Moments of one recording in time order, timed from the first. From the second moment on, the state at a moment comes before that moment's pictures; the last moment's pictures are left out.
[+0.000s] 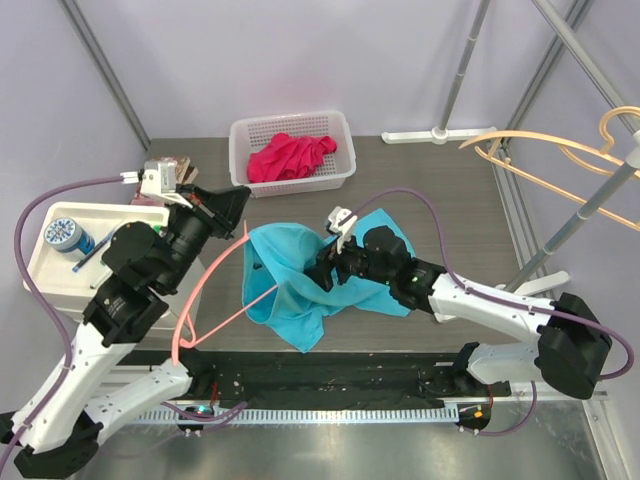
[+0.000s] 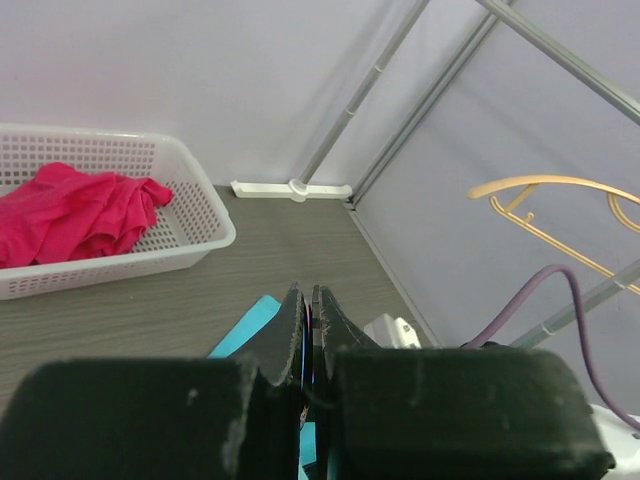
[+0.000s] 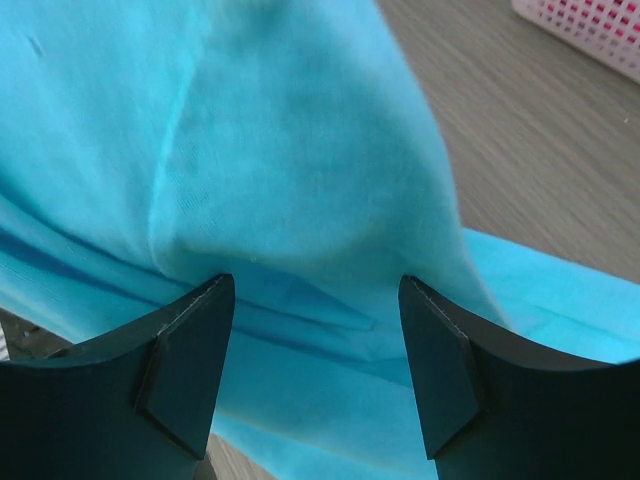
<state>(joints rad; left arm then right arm) -0.70 0.74 1.16 -0.27 -0.24 -0.48 0.90 1.25 0.78 0.18 -0.15 0.13</state>
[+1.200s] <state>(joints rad) -0.70 0.66 1.09 -0.26 -0.33 -0.51 0.69 1.24 0.67 0.15 0.78 0.59</state>
